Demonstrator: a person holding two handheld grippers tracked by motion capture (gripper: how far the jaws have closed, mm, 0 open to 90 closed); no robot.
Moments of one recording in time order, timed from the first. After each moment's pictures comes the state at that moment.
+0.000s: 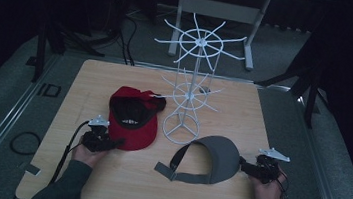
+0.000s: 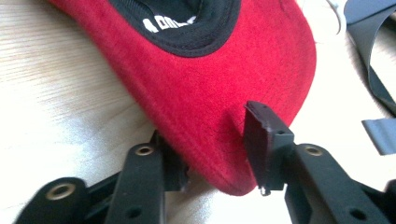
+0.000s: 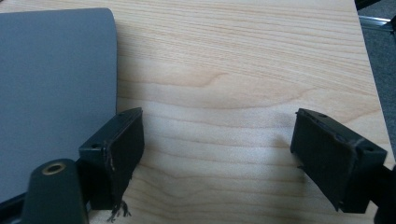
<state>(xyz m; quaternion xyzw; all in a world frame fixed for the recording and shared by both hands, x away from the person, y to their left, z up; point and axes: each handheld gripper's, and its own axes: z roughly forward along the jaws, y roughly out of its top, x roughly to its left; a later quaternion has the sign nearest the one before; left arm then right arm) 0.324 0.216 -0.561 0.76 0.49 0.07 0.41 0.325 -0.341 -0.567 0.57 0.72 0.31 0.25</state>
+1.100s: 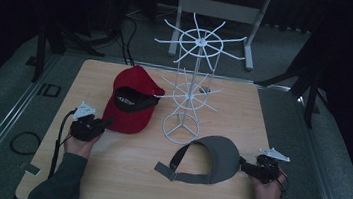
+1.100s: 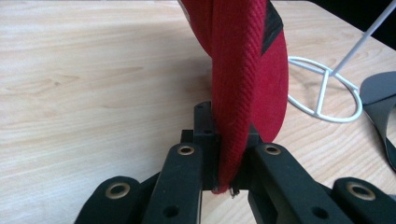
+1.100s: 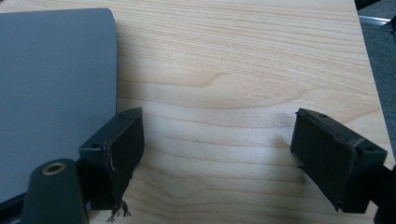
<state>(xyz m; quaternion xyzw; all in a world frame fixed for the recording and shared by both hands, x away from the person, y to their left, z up) 0.323 0.239 -0.519 0.71 0.50 0.20 0.47 0.325 -0.341 -0.567 0.56 0.72 0.31 0.25</state>
